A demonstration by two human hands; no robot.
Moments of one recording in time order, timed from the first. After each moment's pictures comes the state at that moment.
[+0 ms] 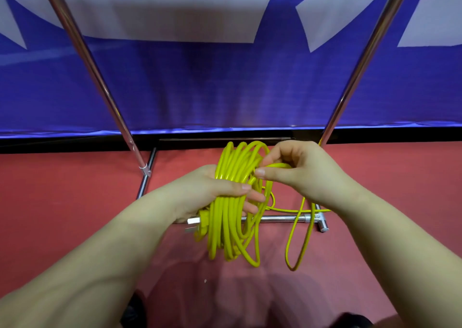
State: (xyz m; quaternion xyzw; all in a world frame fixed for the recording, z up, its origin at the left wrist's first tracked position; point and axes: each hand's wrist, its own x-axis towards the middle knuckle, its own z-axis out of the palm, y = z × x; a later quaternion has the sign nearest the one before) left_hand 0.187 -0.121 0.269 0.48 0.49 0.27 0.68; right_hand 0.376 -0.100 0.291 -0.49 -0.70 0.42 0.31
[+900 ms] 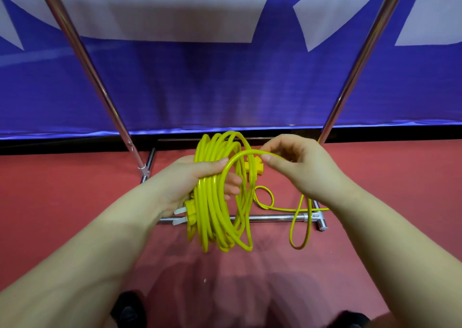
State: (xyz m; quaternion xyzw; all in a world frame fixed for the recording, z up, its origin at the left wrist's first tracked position) left_hand 0.181 -0.121 0.282 0.39 0.47 0.39 0.69; right_hand 0.379 -0.093 0.285 -0.48 -0.72 0.37 0.35
